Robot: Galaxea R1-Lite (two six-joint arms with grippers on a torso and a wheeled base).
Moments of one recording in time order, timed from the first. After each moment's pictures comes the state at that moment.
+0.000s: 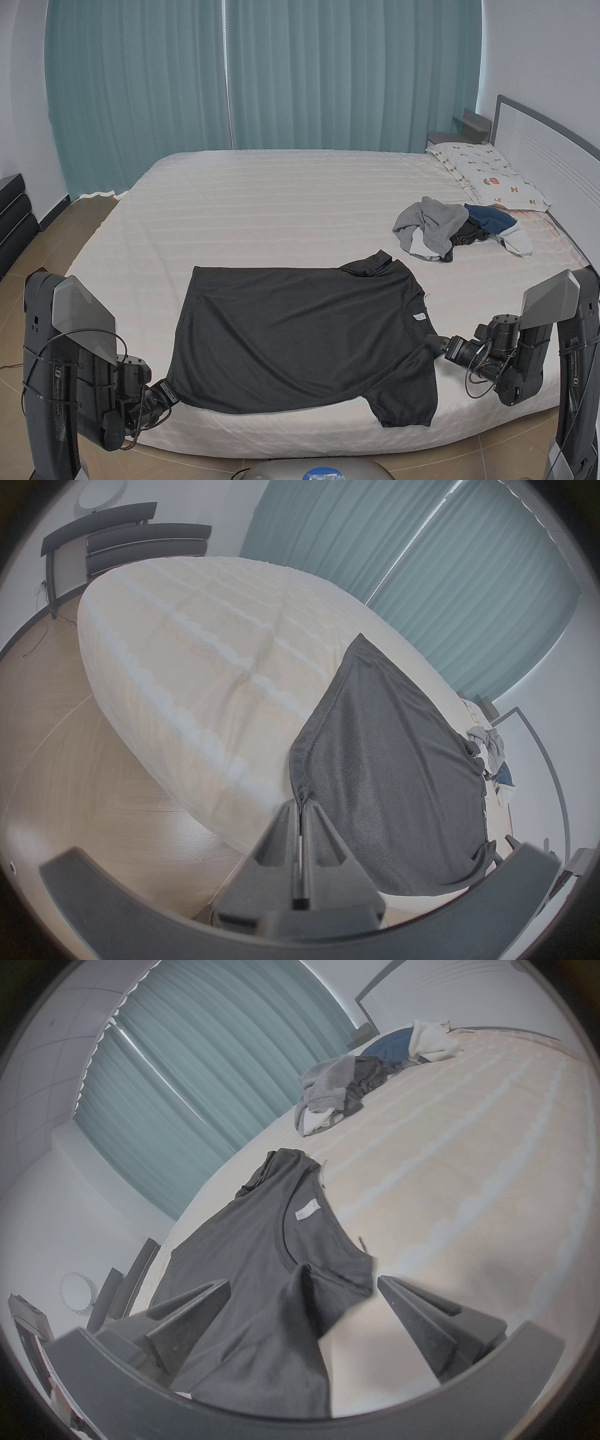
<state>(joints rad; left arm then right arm) -0.14 2.46 -0.15 -1.55 0.09 -0.77 0.04 2.53 -0.51 -1.55 0.23 0.57</state>
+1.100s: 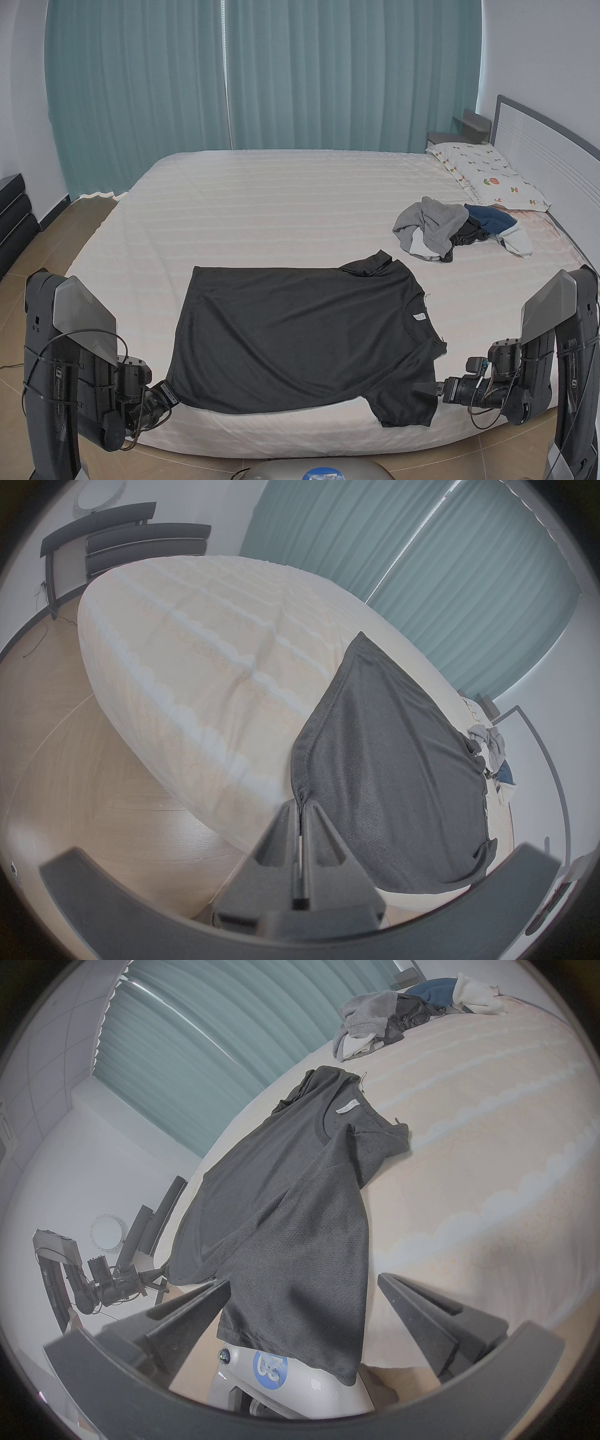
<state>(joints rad) -0.14 2.47 -0.14 -1.55 0.08 -0.77 0.08 2.52 -0.28 -1.55 0.49 0.39</state>
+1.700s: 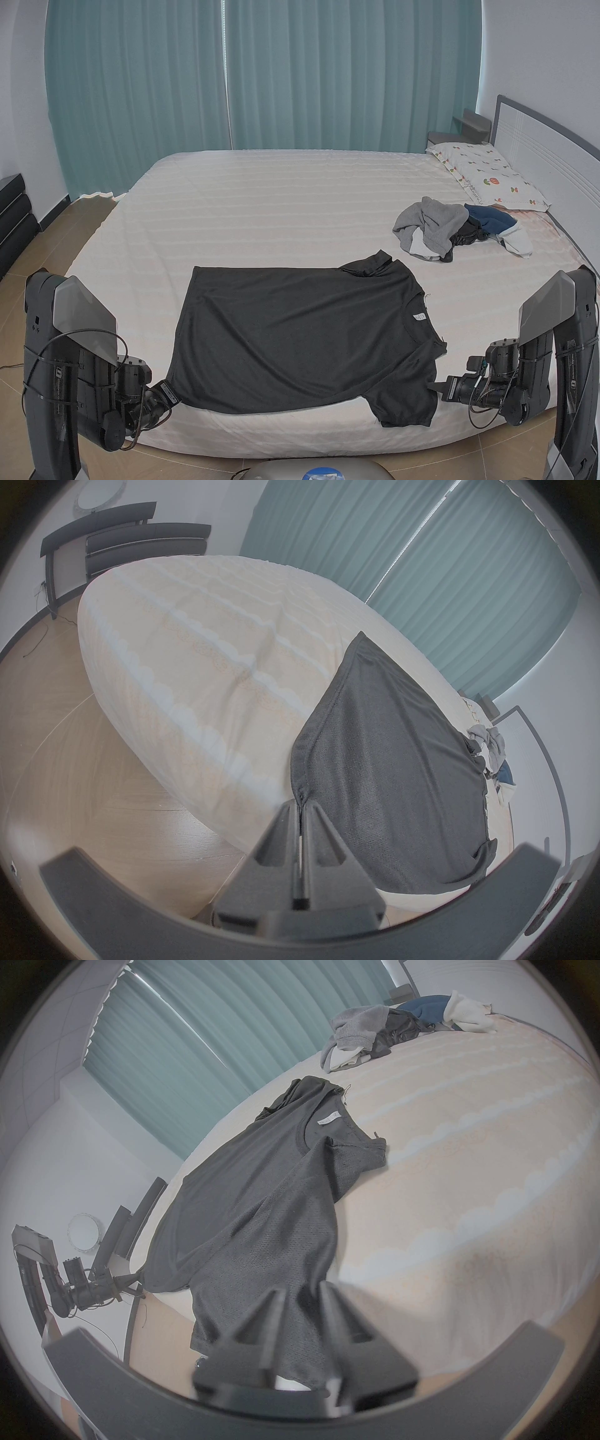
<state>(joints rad) -0.14 2.47 -0.15 -1.55 0.08 -0.77 0.09 2.53 -0.29 -1.55 0.36 0.37</state>
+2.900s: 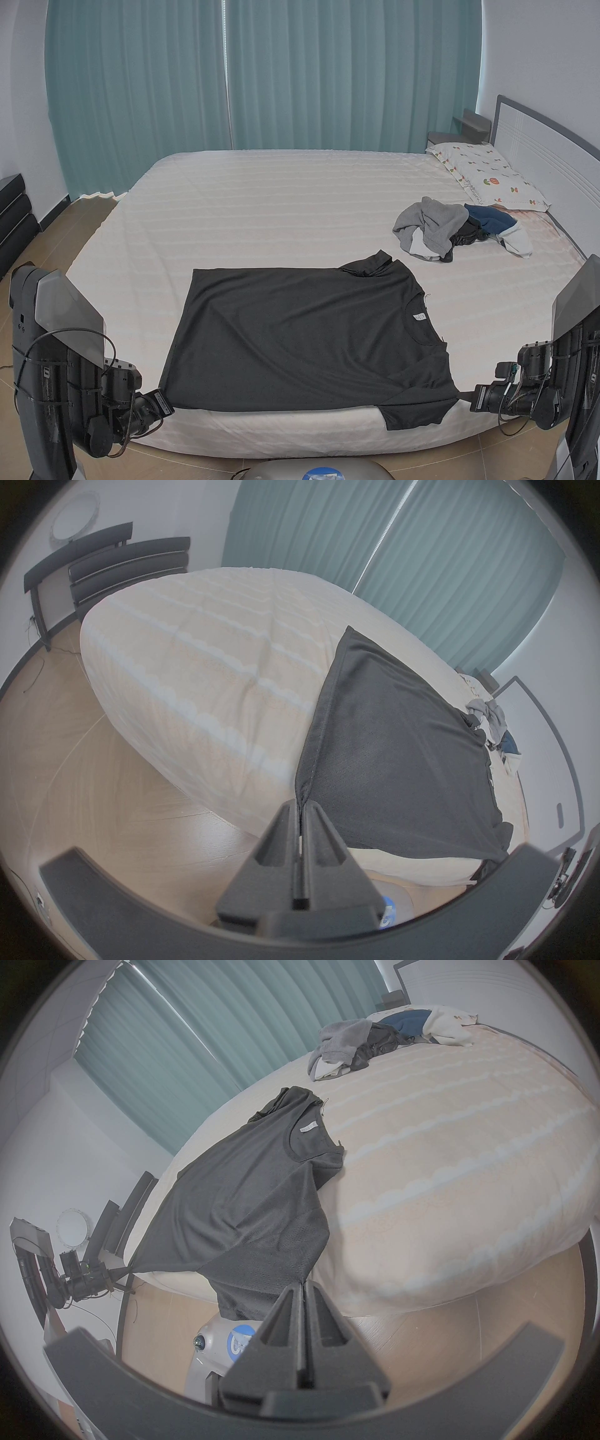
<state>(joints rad) -0.14 2.38 -0.02 -1.55 0.10 -0.63 -0.02 2.35 -0.02 -1.55 0.37 0.26</state>
